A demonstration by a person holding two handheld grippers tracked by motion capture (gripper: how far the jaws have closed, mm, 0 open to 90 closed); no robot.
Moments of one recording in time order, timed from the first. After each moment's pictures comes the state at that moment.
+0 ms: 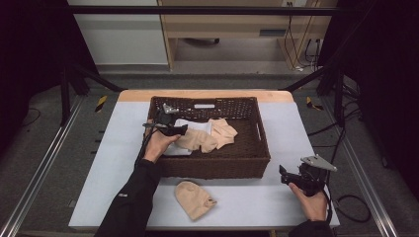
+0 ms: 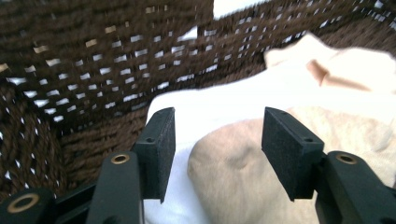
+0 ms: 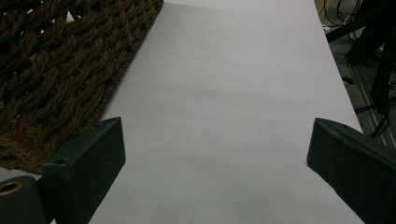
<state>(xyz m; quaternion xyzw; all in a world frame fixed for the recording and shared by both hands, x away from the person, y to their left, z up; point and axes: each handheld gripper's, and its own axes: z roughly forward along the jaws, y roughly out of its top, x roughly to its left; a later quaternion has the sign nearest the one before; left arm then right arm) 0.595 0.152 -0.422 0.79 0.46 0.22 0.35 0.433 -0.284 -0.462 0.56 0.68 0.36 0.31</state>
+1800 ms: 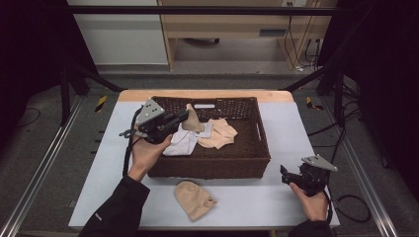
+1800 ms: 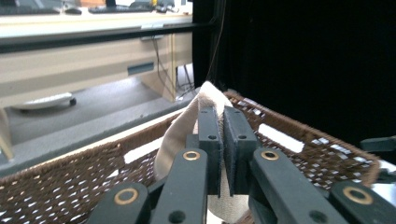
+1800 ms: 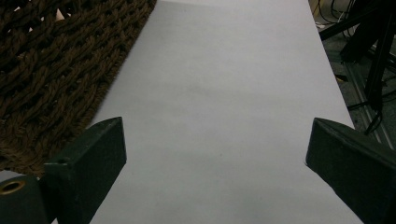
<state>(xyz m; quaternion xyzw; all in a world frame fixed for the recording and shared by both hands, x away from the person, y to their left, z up) 0.493 0.154 -0.314 0.71 0.32 0.24 0.58 0.433 -0.286 -0.462 0.57 0.68 0.35 0.31</state>
